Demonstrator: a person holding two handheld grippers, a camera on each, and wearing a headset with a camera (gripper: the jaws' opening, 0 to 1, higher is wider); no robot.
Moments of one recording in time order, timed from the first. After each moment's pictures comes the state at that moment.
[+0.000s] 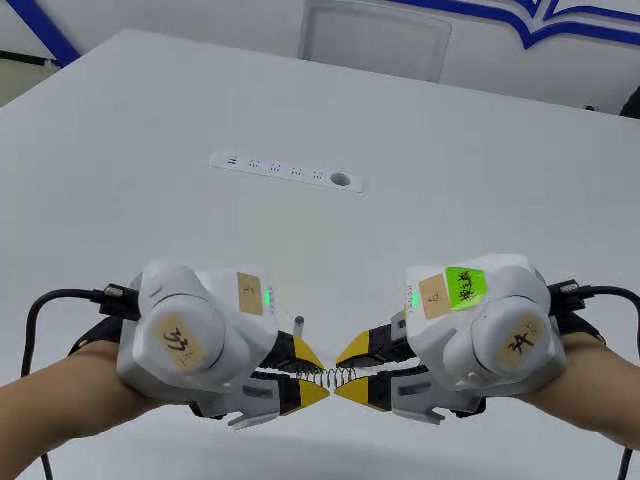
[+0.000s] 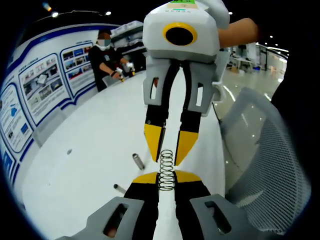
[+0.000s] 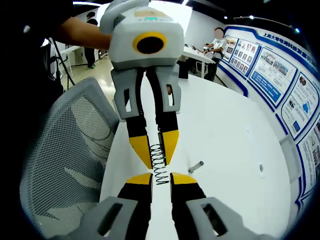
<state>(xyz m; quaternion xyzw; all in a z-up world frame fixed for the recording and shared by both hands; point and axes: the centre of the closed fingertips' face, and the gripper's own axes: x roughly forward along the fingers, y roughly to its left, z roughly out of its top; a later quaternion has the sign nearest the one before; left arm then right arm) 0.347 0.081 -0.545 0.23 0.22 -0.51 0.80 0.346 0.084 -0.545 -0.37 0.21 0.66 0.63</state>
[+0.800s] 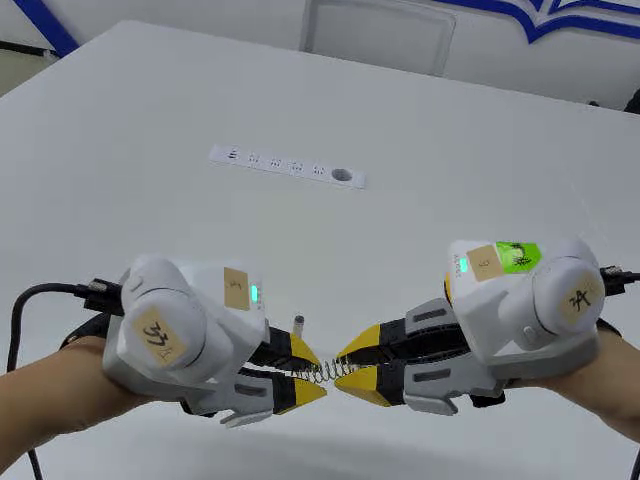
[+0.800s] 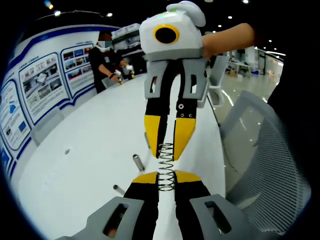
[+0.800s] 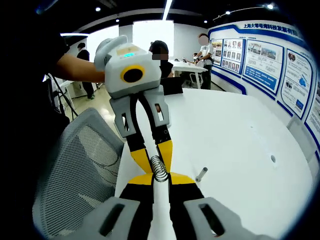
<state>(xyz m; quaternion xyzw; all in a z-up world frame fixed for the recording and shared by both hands) 0.353 0.083 -0.546 0.21 0.22 -0.52 0.80 0.349 0.092 -0.524 -0.23 0.22 0.68 0.66</state>
